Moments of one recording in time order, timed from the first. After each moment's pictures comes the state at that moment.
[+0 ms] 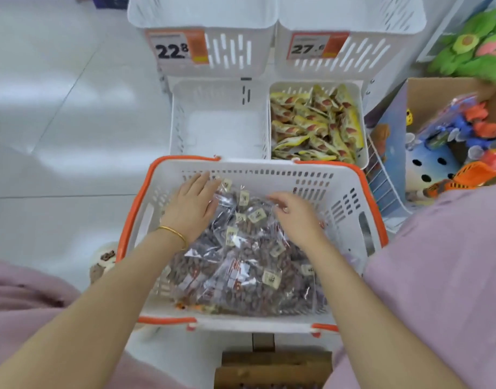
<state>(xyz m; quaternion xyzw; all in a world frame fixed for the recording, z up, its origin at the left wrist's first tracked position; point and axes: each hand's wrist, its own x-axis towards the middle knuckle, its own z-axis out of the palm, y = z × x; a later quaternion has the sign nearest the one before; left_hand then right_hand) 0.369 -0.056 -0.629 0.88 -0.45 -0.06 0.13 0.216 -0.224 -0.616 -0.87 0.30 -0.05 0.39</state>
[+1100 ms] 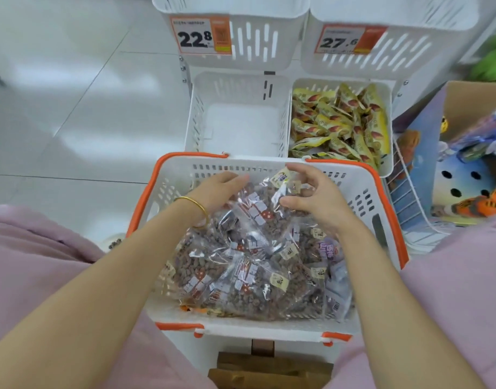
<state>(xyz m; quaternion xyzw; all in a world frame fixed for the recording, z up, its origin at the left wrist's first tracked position) 0.359 -0.091 -0.585 0.81 -0.20 -0.37 0.41 0.228 -0.256 -0.595 -0.74 0.23 -0.08 0.63</state>
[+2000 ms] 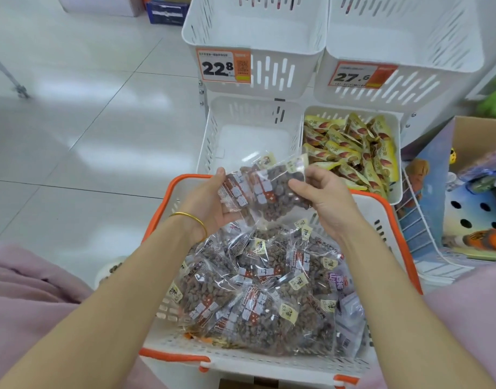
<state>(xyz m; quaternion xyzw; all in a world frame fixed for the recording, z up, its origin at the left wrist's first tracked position) 0.371 -0.078 -0.568 0.56 0.06 -0.42 0.72 0.264 -0.257 -0.570 -0.67 0.22 -0.13 0.70</state>
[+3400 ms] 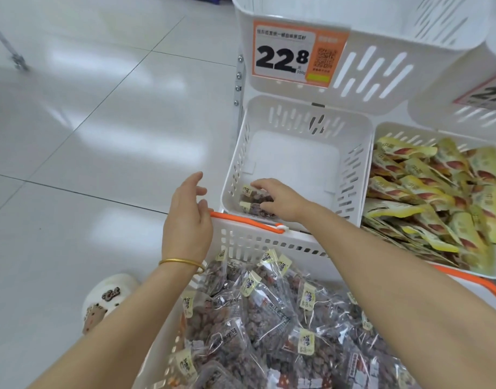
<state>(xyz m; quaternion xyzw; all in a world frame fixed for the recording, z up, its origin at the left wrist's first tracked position) 0.486 -0.046 -0.664 0.88 -0.12 0.02 0.46 0.498 -0.256 -0.690 -0.94 0.05 0.16 0.31</state>
